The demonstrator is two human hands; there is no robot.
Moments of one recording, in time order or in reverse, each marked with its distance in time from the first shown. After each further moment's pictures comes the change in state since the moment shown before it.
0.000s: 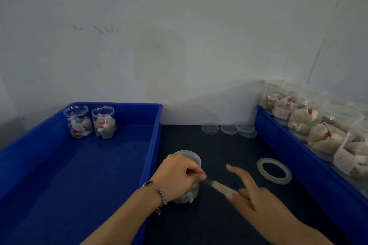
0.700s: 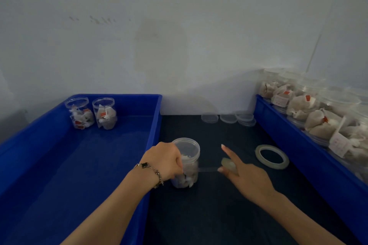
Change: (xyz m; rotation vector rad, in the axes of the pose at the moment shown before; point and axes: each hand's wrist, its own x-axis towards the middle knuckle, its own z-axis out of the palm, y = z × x) left_hand -0.003 -0.006 -0.011 0.326 -0.150 -0.291; right_hand 0.047 0.048 0.026 -0.347 0.200 0.033
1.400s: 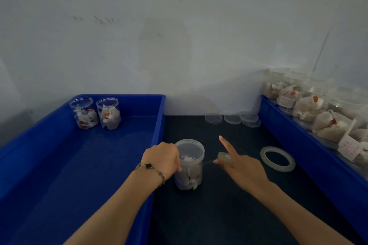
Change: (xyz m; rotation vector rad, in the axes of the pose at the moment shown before) left_hand 0.015 -0.010 0.004 0.203 -0.026 -0.126; right_hand 0.036 -0.007 0.009 -0.081 0.030 0.031
